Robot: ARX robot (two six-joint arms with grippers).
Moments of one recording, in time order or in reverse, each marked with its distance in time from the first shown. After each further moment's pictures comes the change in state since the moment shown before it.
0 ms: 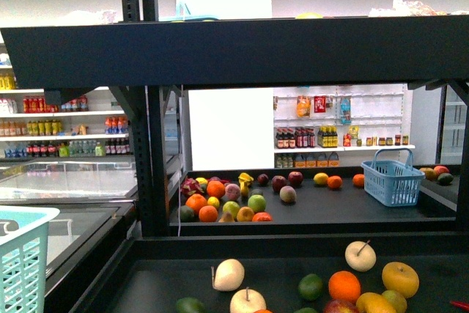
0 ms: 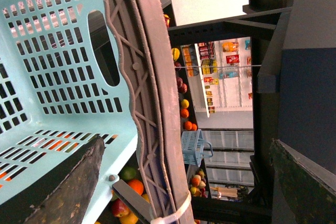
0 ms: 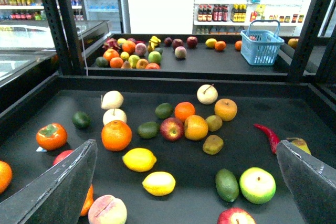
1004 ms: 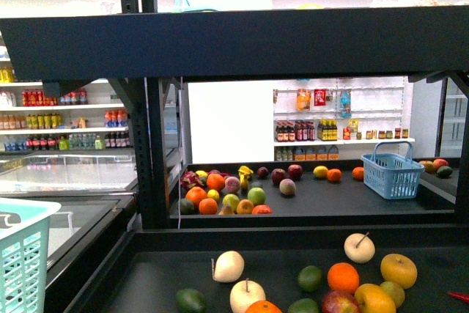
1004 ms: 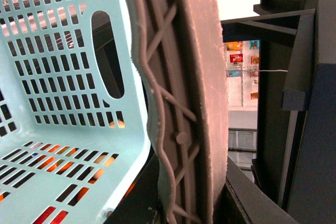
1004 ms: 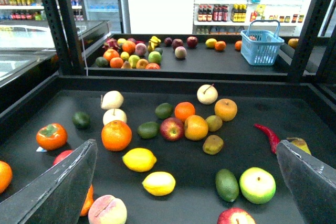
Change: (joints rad) left arm -0.041 0.138 0.099 0.013 -0.048 -0.005; right arm 0.000 0.000 0.000 0.000 0.000 0.000
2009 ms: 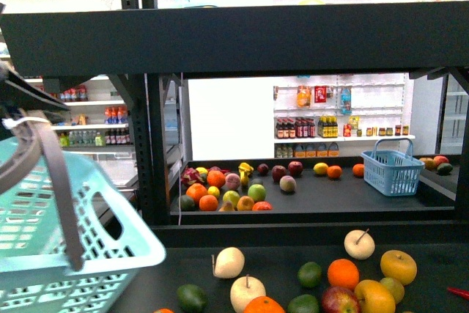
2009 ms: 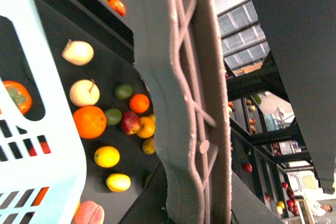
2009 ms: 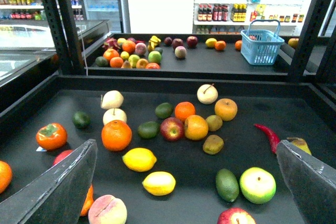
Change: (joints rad) left arm -0.459 -0.265 -0.061 -0.193 0.029 0.355; right arm 0.000 0.000 0.000 0.000 0.000 0.000
